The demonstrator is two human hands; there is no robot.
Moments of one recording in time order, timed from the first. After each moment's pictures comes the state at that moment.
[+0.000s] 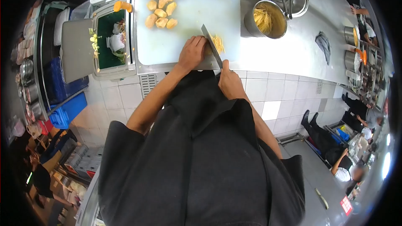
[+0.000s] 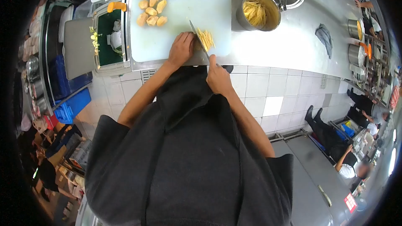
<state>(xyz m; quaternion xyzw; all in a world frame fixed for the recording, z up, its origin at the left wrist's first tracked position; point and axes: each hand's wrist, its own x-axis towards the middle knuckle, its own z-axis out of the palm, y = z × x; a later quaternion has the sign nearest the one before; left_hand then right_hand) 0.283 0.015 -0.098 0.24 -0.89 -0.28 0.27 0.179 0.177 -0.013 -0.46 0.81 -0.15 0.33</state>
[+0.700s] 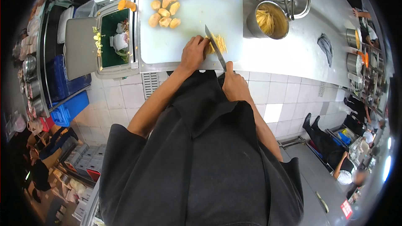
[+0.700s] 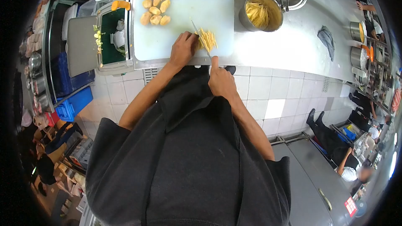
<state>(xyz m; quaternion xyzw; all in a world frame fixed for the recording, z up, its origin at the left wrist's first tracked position) 0.286 0.020 -0.085 0.30 -0.88 -0.28 0.25 0.182 0.173 0.030 -0.44 0.82 -0.06 0.35</state>
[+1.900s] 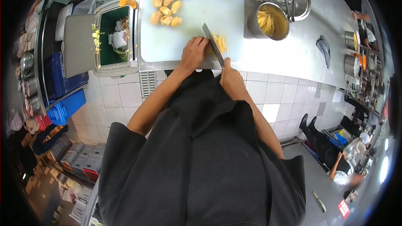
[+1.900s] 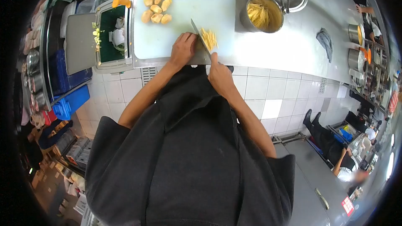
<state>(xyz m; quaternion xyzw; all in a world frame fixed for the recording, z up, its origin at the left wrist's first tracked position) 0.290 0.018 -0.096 0.28 -0.87 -0.28 0.29 0.178 0.175 -0.023 -0.53 0.79 -0.17 0.26</state>
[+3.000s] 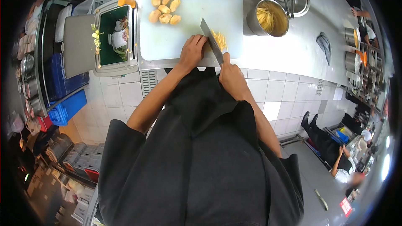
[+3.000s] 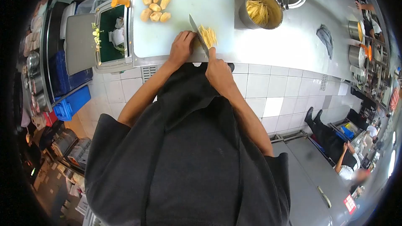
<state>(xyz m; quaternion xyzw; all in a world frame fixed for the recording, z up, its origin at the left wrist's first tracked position) 0.299 0.022 -0.100 0.26 -0.89 -0.27 0.27 0.183 0.166 0.007 -0.48 0.81 -0.13 0.30</state>
